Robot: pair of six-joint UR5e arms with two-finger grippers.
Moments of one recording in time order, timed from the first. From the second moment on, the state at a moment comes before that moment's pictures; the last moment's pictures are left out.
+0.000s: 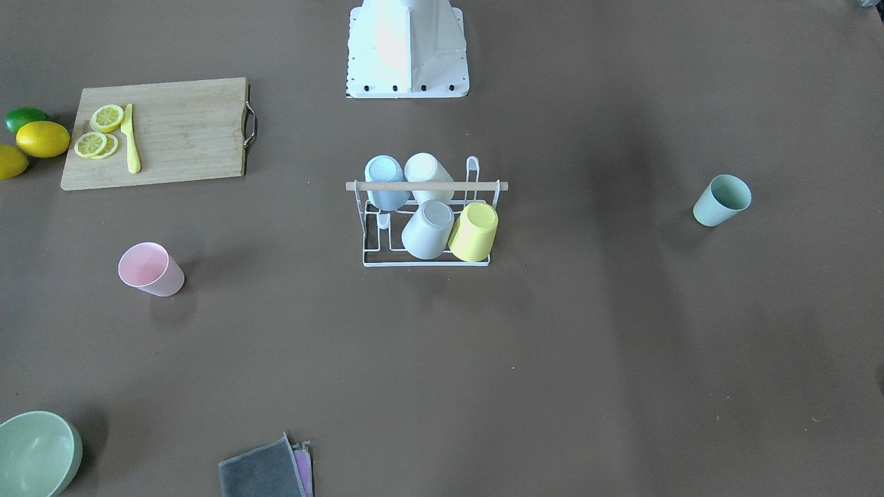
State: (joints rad) left arm -1.57 -1.57 -1.63 -1.63 -2.28 -0.03; right arm 1.63 -1.71 1.83 -1.62 2.31 0.02
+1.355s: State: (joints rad) left arm -1.57 -1.57 -1.62 -1.63 -2.28 -0.03; right arm 1.37 -1.43 1.88 -1.84 2.25 0.03
